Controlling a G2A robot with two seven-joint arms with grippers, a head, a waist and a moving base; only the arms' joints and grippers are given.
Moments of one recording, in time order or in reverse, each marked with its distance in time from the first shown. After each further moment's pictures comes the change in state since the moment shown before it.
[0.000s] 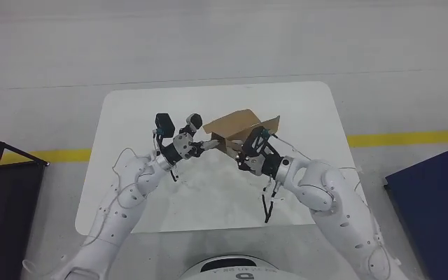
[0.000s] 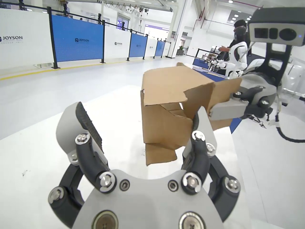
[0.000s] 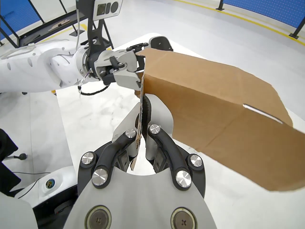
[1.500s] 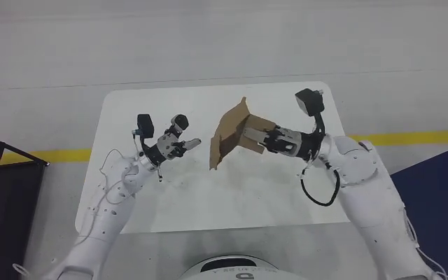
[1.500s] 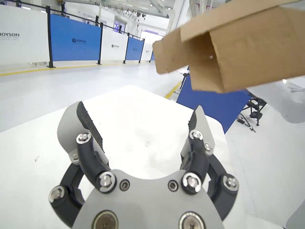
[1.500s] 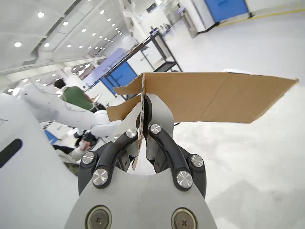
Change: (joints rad) left arm -0.007 0.028 -0.094 0.110 -0.004 -0.178 0.108; right arm 0.159 0.051 0.146 0.149 1.182 -0.108 0.398
